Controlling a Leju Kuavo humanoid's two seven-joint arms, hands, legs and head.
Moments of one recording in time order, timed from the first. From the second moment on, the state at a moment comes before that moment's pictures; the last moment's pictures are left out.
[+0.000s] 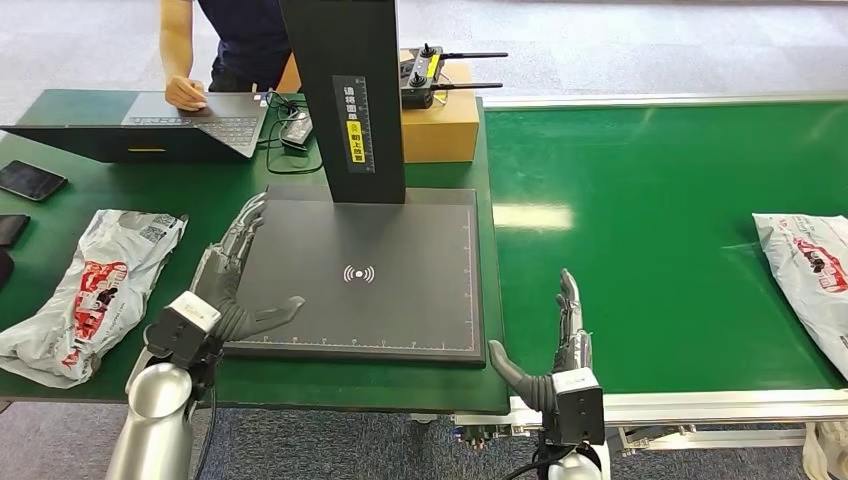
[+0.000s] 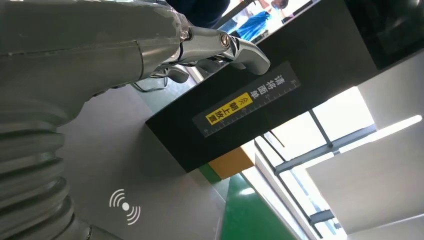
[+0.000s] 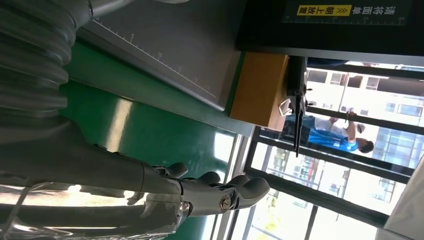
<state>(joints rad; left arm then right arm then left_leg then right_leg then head) -0.18 -0.11 0.05 -1.36 -0.58 -0.21 -0.54 0.09 0.27 0.01 -1.58 0.40 -0.18 -0.61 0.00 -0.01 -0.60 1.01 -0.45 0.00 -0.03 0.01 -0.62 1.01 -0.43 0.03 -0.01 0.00</state>
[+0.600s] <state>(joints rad) -0.17 -0.20 0.05 -1.12 -0.53 -0.03 -0.59 -0.03 0.26 0.09 -1.46 0.45 -0.11 -0.58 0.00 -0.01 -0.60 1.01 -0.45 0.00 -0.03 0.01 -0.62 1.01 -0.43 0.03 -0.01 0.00</state>
